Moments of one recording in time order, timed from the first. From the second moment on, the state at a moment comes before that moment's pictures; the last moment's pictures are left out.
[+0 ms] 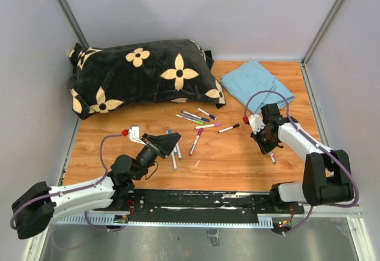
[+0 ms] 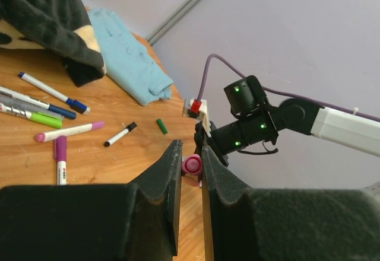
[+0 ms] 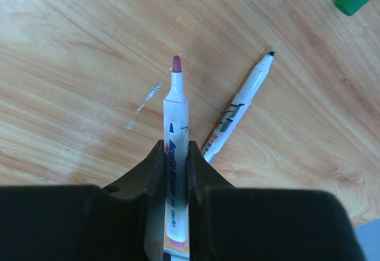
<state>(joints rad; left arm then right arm) -0.98 0.73 0.04 0.96 -0.36 -0.79 0.15 1.33 0.73 -0.74 -0.06 -0.51</state>
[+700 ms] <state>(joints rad) -0.98 0.74 0.04 0.99 -0.34 -0.80 0.15 1.41 0.74 -0.72 -0.02 -0.50</state>
